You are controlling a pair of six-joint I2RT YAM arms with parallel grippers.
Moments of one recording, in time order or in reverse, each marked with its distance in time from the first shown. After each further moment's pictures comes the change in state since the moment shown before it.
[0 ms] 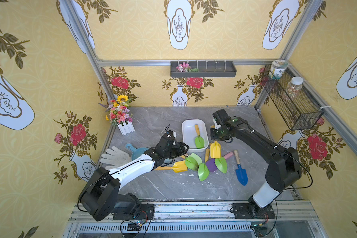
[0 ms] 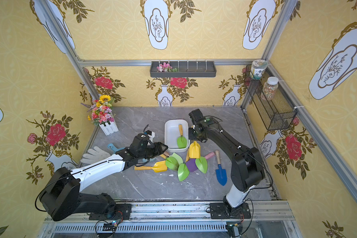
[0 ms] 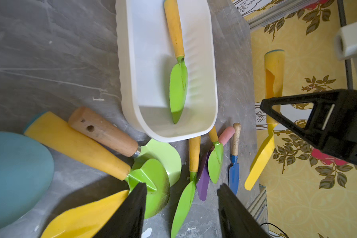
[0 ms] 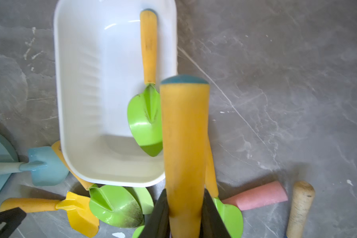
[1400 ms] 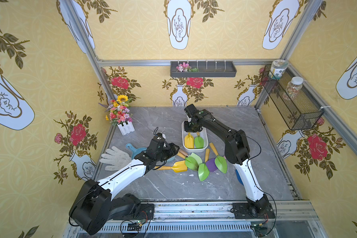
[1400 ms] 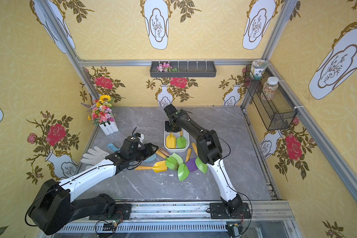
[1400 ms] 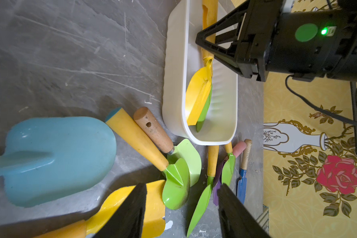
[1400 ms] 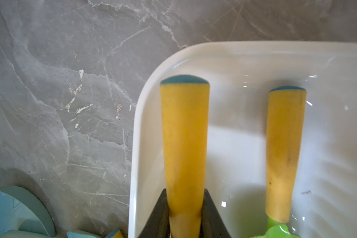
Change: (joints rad) left arm 0.095 -0.126 -0.096 -0.058 -0.018 -0.018; right arm 0.117 0.689 0.717 -0.039 -0.069 0.079
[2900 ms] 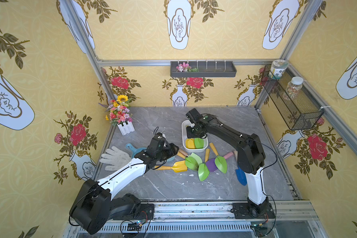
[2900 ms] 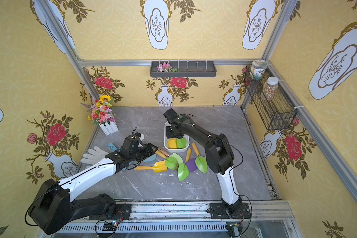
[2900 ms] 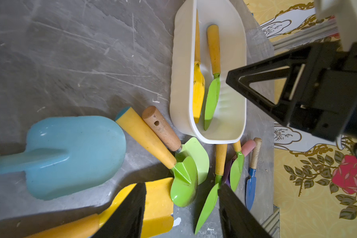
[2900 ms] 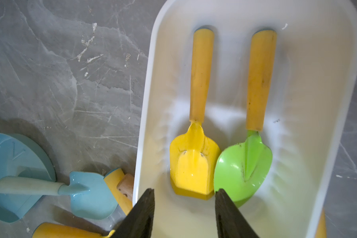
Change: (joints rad) left arm 0.001 0.008 0.032 -0.075 -0.011 0.043; right arm 0.068 -0.346 -0.404 0.058 0.071 -0.010
